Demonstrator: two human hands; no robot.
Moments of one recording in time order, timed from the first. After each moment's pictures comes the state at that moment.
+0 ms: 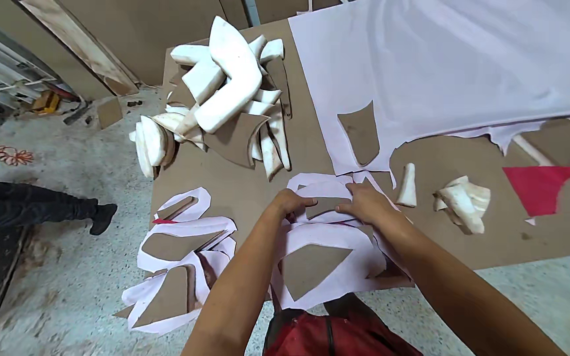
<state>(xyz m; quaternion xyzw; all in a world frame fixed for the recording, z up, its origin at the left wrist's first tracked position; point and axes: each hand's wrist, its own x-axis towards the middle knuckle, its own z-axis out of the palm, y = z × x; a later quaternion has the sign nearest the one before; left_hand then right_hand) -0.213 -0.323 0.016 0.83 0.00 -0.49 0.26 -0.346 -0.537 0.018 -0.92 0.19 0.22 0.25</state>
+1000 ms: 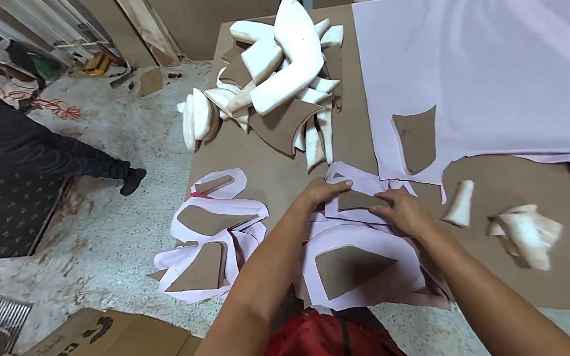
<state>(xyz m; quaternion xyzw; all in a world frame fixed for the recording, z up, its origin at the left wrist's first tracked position) -0.194 -0.294 -0.007 0.75 0.00 -0.47 0.46 -0.342 -0.522 -0.003 -0.94 0.14 0.13 0.28</state>
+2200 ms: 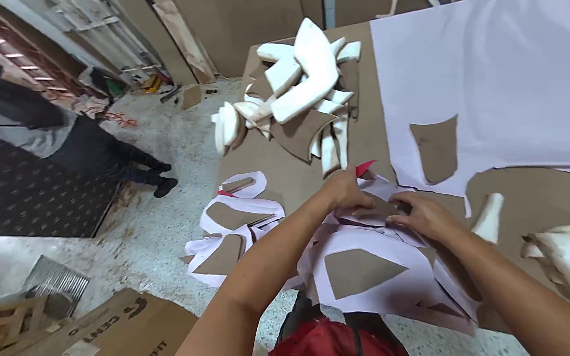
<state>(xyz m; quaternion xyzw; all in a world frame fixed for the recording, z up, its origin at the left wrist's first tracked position) -0.205 -0.318 0.095 0.90 -0.20 -0.33 0.22 -0.331 -0.536 0.012 -0.94 0.02 0.11 0.32</state>
